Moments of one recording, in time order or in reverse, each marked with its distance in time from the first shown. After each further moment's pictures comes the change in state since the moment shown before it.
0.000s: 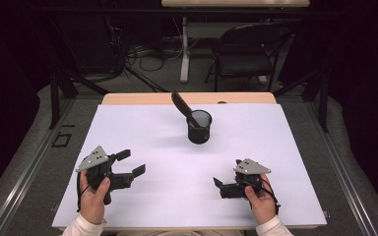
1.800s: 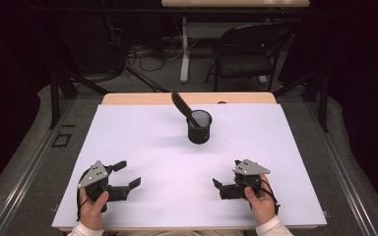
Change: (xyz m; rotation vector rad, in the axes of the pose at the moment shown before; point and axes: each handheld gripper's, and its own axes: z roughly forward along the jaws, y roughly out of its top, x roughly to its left) left arm 0.016 -0.050 0.001 0.019 0.019 0.094; right arm 0.001 -0.001 0.001 0.000 0.014 -0.012
